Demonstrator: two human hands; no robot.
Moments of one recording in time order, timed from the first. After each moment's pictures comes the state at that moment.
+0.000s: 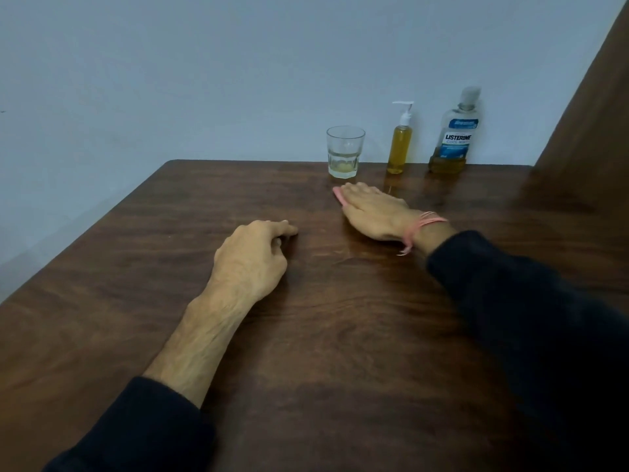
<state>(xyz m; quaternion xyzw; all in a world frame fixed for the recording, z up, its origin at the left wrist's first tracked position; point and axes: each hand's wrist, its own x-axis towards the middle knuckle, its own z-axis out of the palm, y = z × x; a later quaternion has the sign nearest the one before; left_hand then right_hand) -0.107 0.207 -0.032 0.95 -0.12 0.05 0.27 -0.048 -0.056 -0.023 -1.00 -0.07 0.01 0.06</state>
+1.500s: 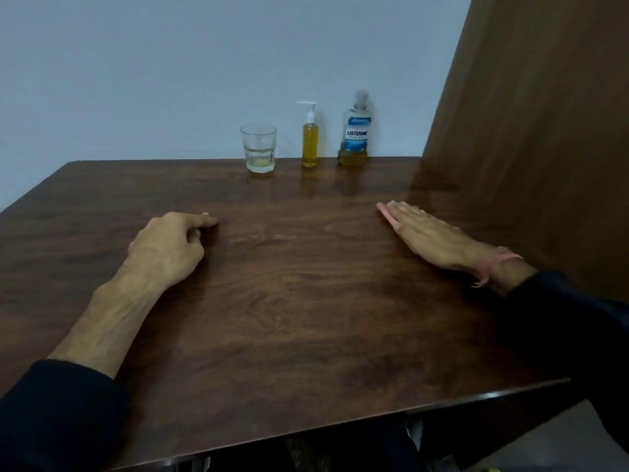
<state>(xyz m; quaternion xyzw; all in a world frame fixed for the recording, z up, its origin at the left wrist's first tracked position) -0.110 0.205 -0.026 0.96 -0.15 0.04 0.25 -0.284 -0.161 0.014 -1.00 0.04 0.03 0.06</state>
